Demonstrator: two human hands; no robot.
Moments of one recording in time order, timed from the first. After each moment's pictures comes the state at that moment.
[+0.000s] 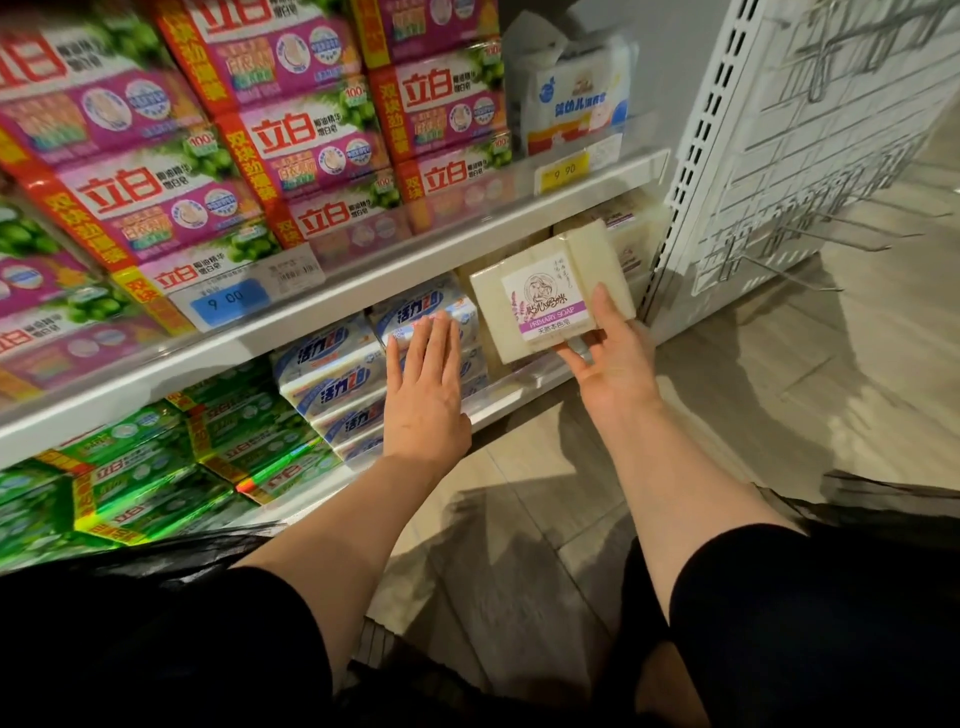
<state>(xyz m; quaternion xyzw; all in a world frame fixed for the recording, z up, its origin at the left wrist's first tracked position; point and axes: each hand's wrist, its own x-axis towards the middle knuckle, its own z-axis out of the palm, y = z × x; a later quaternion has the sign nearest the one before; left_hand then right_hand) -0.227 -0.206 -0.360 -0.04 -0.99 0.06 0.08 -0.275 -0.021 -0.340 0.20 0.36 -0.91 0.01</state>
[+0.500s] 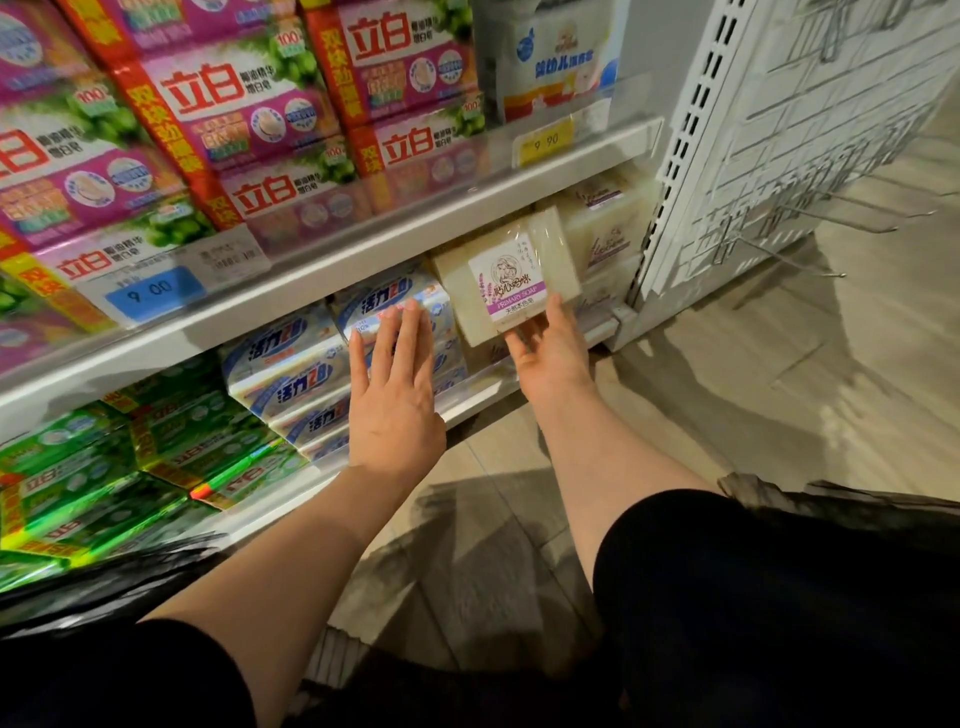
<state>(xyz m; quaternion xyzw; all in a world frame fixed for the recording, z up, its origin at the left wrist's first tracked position) -0.232 -0.207 -0.375 -0.03 -0.99 0.08 0.11 -0.310 -0.059 -0.371 0.27 0.29 -0.91 0.04</state>
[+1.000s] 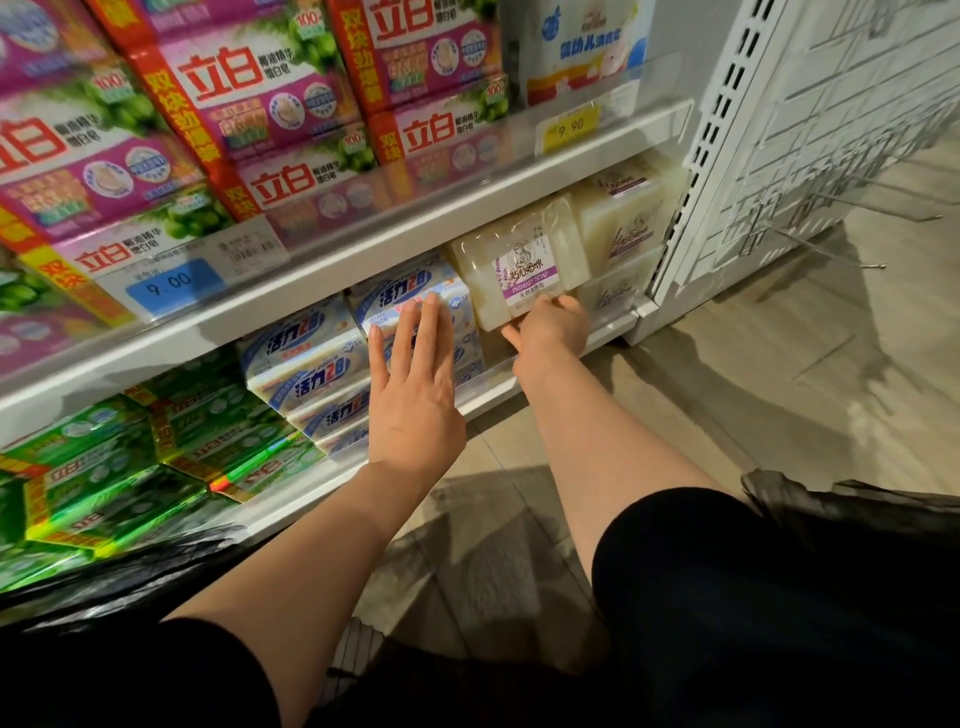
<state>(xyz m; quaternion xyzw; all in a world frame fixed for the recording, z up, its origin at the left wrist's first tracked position) -0.233 -0.208 -0.379 -0.03 -0.99 0.08 0.12 -0.327 -0.091 -0.363 0.39 0.50 -0.77 0.00</state>
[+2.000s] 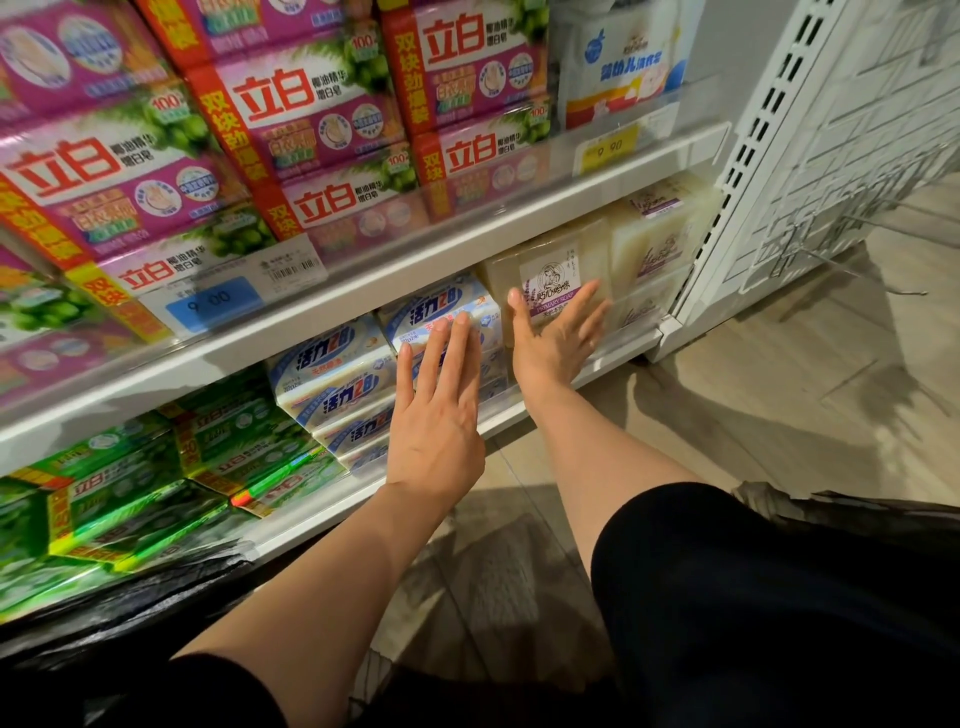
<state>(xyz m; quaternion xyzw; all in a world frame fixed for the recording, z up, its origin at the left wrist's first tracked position) -0.231 -0.217 -0.373 -0.06 -0.99 0.09 0.08 -0.333 -0.112 -0.393 0.21 0.83 -0.52 -0.04</state>
